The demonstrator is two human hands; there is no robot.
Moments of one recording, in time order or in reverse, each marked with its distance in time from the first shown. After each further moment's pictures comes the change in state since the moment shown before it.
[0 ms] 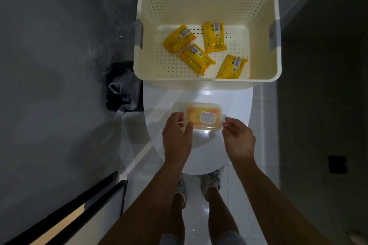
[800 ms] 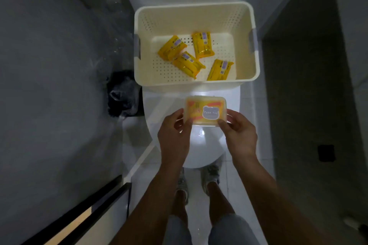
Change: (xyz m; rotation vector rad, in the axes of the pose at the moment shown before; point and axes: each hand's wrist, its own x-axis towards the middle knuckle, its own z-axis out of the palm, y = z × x) left_hand -0.039 0.051 -0.047 -0.192 -0.026 0.017; right_hand -0.046 -0.042 -0.036 0.157 0.063 -0.021
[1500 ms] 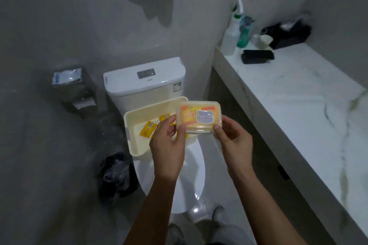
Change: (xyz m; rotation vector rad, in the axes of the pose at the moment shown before) left_hand -0.117 0.236 -0.104 -0.218 -0.126 0.533; right_hand -0.166 -0.177 -0.138 0.393 0.297 -0.406
